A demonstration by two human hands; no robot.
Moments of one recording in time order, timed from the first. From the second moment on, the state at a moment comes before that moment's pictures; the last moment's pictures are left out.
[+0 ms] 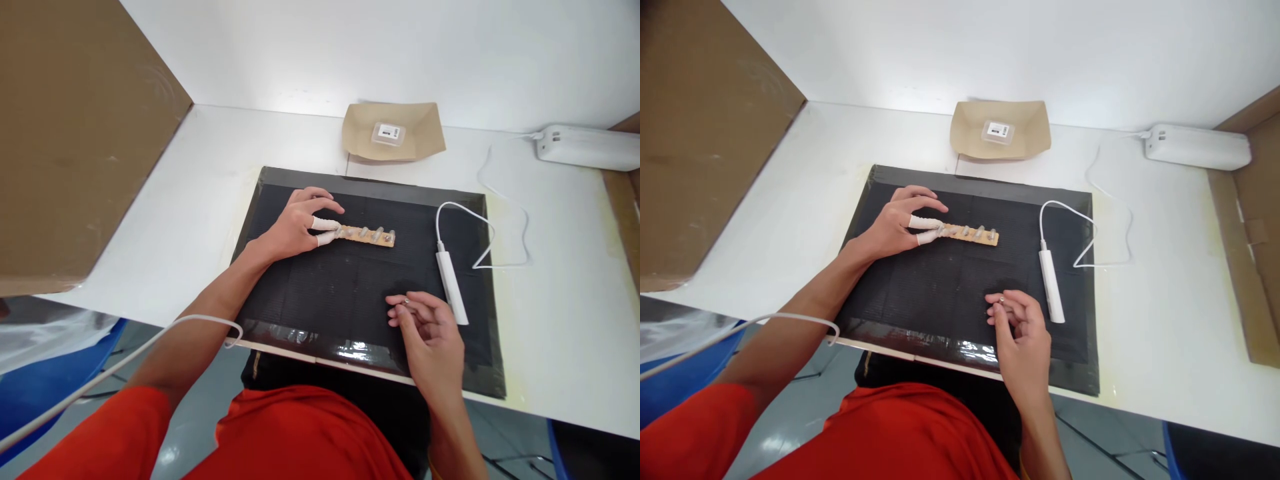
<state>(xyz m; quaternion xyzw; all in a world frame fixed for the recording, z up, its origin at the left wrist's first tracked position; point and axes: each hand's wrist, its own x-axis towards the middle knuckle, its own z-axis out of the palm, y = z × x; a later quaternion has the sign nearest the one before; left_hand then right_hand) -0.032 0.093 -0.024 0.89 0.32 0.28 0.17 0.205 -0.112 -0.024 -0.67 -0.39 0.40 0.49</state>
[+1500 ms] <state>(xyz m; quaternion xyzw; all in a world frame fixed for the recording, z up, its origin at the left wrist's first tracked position) -0.042 0.044 -0.027 0.90 0.28 0.23 0.25 0.209 -0.112 -0.029 -0.65 -0.39 0.42 0.50</state>
